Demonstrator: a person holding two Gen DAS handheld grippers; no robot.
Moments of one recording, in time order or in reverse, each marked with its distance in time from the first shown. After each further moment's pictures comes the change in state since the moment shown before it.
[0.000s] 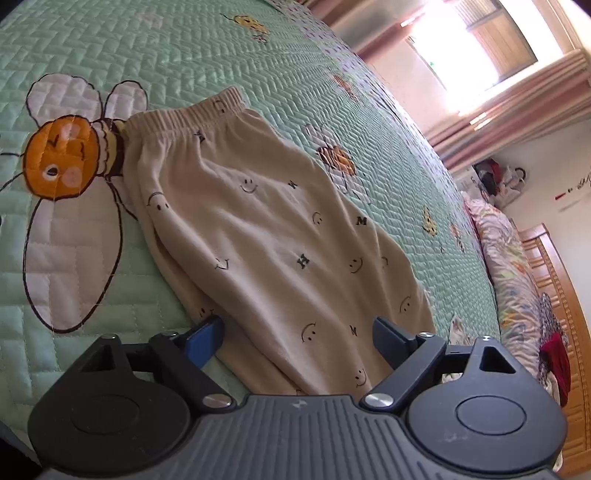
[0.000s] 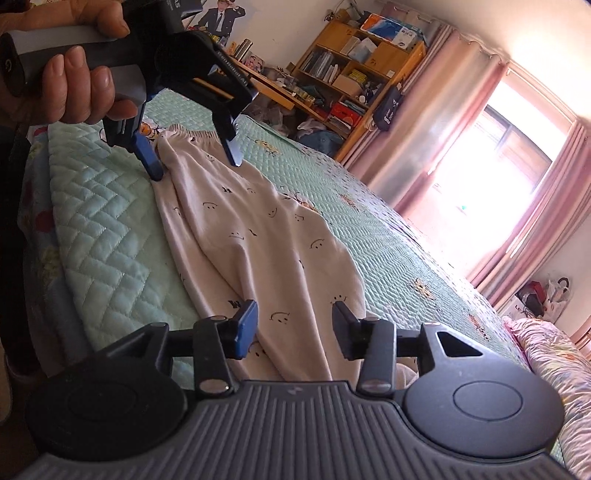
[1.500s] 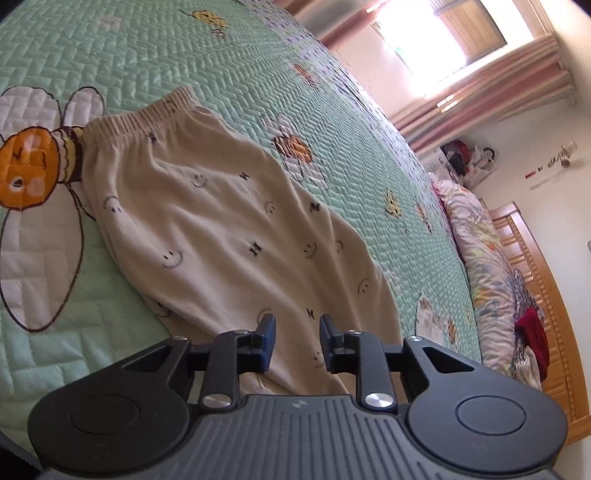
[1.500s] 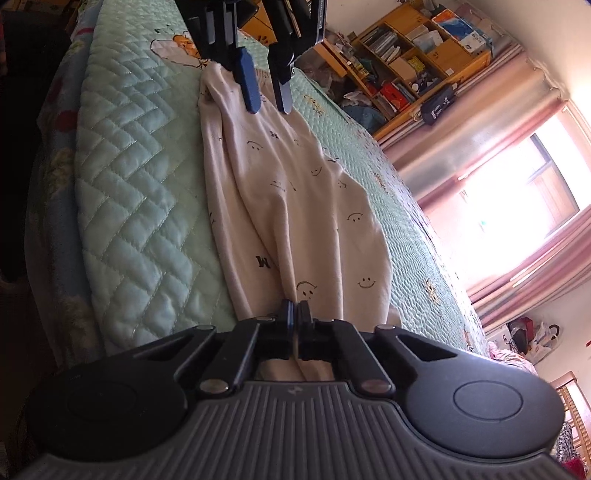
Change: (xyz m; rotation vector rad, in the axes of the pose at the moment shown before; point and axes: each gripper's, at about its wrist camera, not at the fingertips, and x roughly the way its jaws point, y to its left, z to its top) left arm -0.003 -0.017 -0.004 0.074 0.072 -0.092; right arm 0.012 0.019 -0.007 -0.265 0.121 0.029
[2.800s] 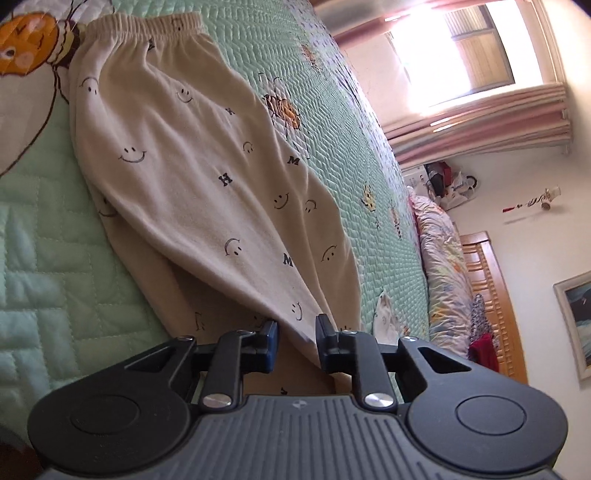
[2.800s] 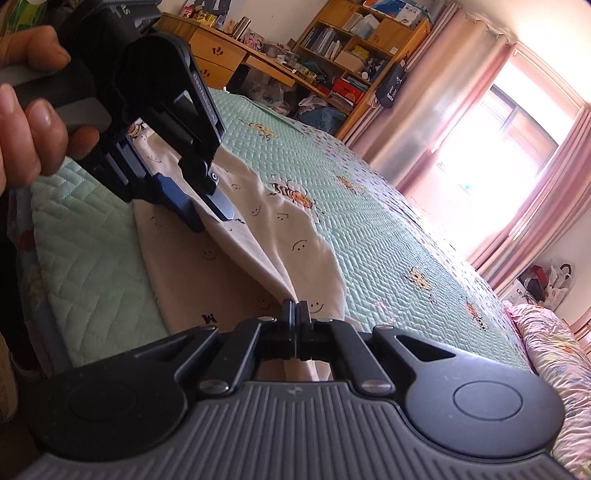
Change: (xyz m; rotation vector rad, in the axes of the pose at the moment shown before) left arm 0.029 0.001 -0.036 -0.168 -0.005 -0.130; right arm -0.008 -0.047 0.011 0.246 -0.029 0.008
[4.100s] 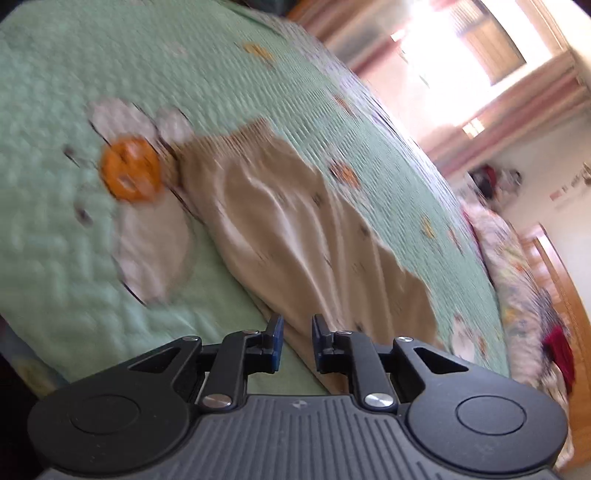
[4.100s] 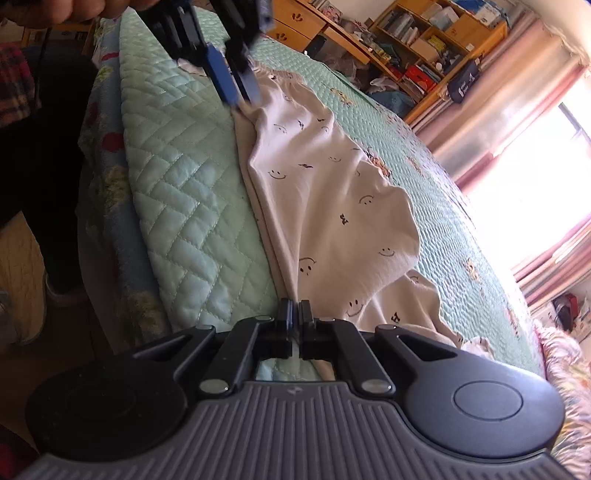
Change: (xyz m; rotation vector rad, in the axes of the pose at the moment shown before) left arm -0.084 0.032 0.027 0.146 -0.145 0.255; right arm -0.008 0.038 -0.022 -0.142 0.090 0.164
